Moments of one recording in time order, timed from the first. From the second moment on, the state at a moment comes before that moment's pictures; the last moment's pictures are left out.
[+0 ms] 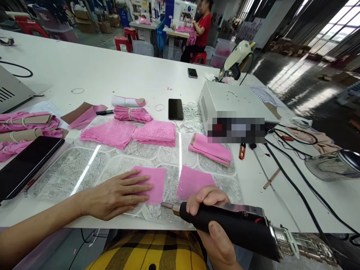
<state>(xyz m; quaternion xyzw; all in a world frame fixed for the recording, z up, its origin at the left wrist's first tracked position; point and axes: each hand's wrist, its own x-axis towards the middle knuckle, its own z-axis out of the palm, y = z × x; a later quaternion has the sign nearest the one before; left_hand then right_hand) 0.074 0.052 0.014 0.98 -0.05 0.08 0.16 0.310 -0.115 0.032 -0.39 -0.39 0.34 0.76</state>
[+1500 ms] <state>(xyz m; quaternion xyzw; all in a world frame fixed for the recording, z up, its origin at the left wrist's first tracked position) 0.029 0.069 0.020 0.97 0.08 0.13 0.21 0.306 -0.105 0.038 -0.43 -0.37 0.31 0.76</state>
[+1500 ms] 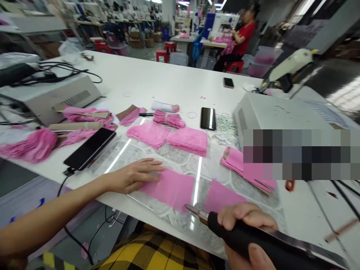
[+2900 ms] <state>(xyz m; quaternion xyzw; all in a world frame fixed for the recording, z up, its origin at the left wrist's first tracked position) -0.003 0.059 -0.010 0.98 0.11 0.11 0.11 0.237 -0.061 0.046 -0.37 -0.50 0.36 0.70</state>
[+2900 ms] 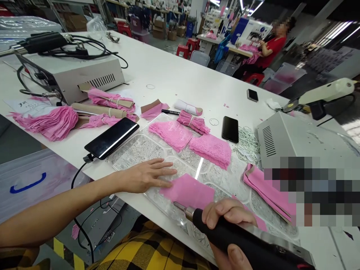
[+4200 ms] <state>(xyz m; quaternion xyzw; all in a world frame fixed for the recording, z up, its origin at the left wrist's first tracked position) -0.003 0.057 -0.010 0.98 0.12 0.13 0.10 0.221 -0.051 0.037 -0.41 -0.51 0.33 0.68</state>
